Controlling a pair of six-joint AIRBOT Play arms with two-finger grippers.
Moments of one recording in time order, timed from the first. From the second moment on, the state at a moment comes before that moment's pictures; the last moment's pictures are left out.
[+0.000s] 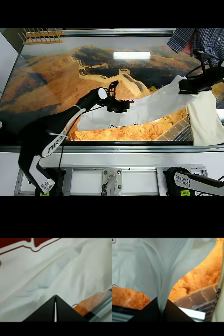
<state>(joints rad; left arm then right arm) -0.61 -1.85 1.45 0.86 -0.86 -1.63 -0.15 -1.35 1.56 -1.33 1.55 1.37</state>
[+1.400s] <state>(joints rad) -0.24 -1.70 1.78 1.07 -1.15 -1.63 0.42 -1.47 1.75 -1.15 1.47 1.58</state>
